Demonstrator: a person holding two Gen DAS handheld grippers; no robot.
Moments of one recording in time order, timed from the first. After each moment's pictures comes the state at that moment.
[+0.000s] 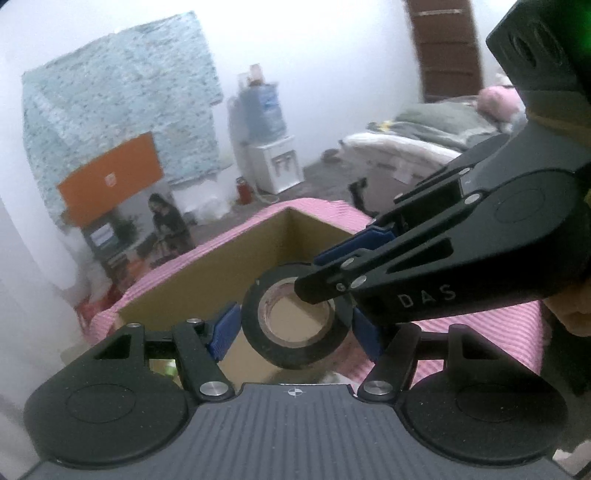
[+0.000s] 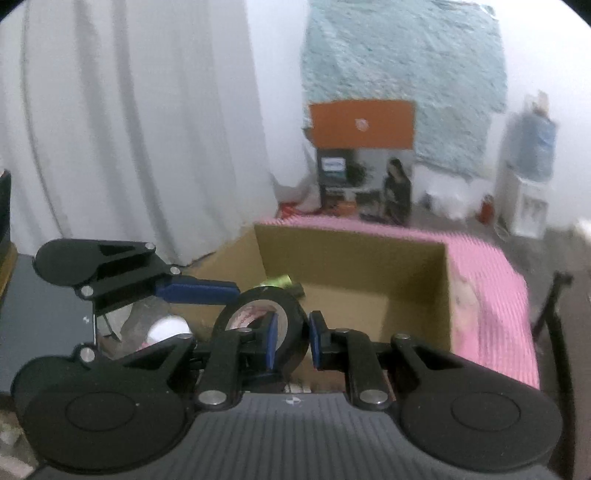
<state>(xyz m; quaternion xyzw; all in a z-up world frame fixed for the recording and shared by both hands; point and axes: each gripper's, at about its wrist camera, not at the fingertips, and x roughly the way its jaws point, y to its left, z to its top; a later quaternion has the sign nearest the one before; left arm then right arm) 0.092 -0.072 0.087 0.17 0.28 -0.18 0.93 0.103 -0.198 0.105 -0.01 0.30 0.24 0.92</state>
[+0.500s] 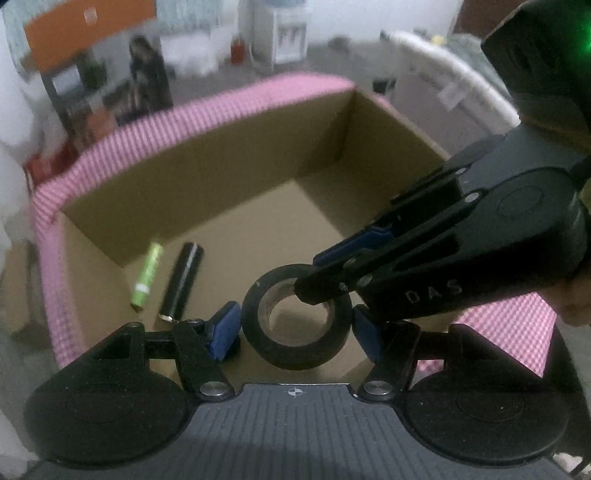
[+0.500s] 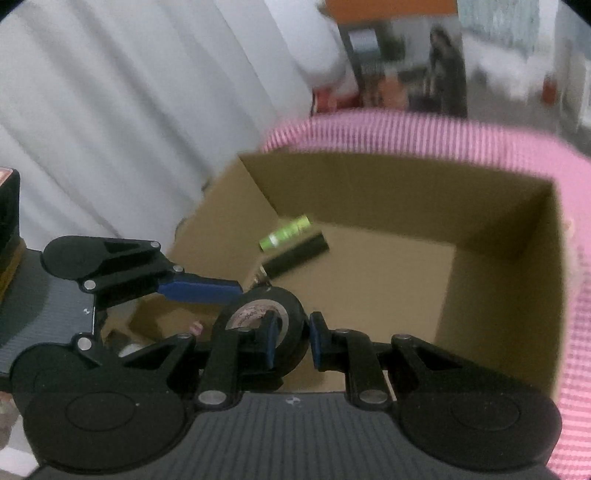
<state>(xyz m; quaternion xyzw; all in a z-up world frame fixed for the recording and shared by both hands) 0.237 -0.024 0.024 0.07 0.52 -0.19 0.83 0.273 -0.166 0.033 0.05 0.52 0.30 0.80</state>
